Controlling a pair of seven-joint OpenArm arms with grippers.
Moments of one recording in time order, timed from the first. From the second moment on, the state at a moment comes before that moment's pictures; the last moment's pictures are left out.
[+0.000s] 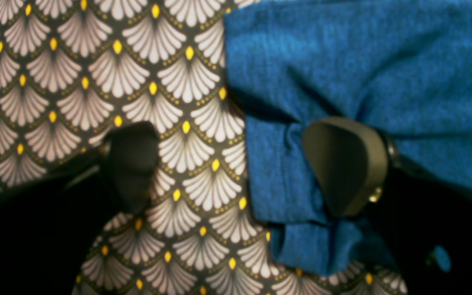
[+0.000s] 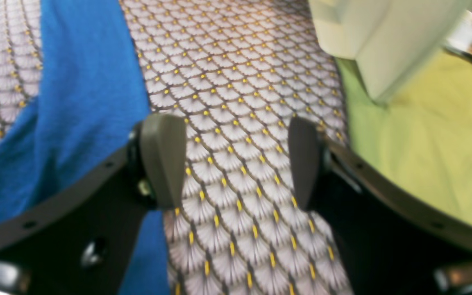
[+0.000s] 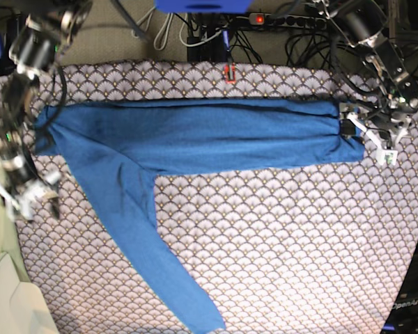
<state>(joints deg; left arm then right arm) 0.2 -5.3 -40.3 84.4 2.2 -39.9 48.7 9.3 11.8 30.1 77.1 -9.0 40.2 -10.7</state>
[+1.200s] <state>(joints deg) 0.5 -5.2 -40.3 84.4 2.1 -39.9 48.7 40.5 12.1 11.8 19.7 -9.3 20.8 1.3</state>
